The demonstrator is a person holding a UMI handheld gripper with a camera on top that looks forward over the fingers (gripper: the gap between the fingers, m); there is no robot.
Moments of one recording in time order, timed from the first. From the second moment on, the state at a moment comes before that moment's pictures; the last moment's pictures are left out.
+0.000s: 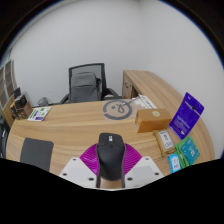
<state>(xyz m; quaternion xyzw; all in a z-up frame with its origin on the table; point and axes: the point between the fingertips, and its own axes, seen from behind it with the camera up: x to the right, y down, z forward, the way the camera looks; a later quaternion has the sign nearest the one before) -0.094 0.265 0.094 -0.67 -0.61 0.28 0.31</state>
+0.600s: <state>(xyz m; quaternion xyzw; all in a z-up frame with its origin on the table) -0.071 -0.055 0.159 -0.60 -0.67 0.35 0.27</state>
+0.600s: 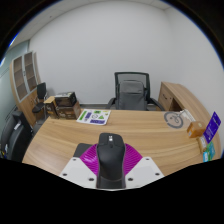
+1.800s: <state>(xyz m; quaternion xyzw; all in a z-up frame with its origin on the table) 0.132 -0.044 0.234 -0.67 -0.62 0.26 0.29</state>
